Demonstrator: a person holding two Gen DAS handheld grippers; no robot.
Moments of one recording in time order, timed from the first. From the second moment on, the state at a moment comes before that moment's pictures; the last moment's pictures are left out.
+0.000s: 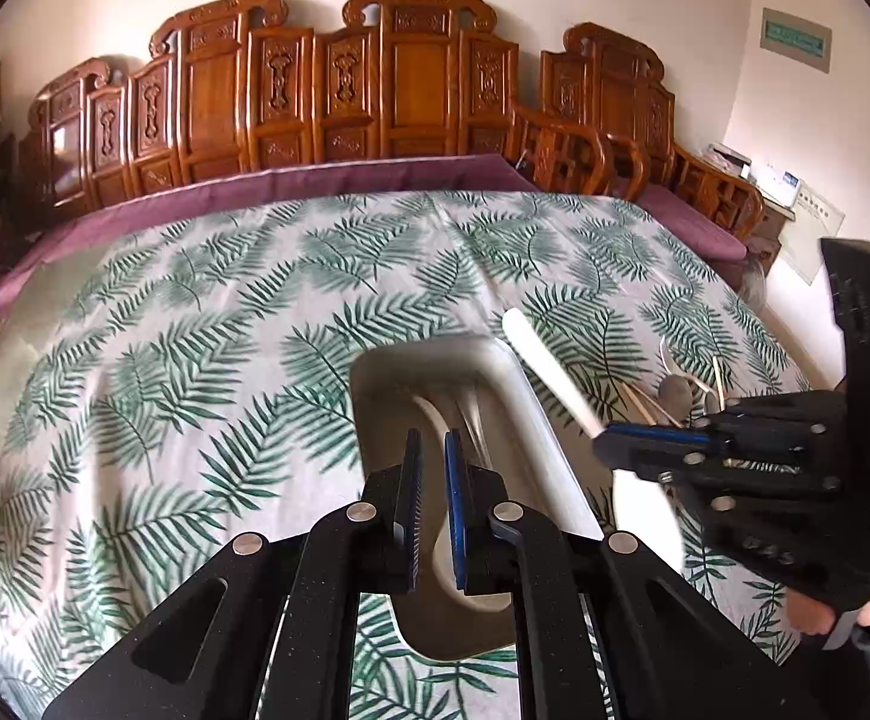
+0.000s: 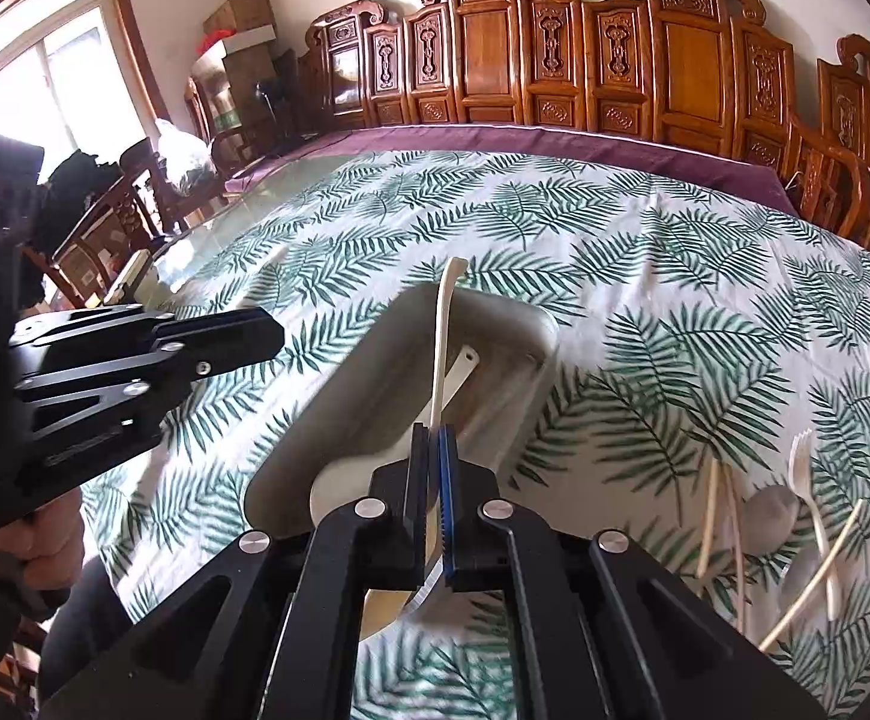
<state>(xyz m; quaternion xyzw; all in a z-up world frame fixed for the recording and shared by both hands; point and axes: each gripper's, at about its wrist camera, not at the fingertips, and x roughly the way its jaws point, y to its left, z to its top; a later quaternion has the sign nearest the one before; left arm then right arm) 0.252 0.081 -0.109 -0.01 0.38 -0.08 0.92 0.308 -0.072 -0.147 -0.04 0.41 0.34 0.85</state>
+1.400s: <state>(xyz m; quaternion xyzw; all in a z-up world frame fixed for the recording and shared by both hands) 0.218 0.048 -0.039 0.02 0.34 -0.10 0.94 0.258 -0.214 -0.109 -0.04 0.43 0.20 0.88</state>
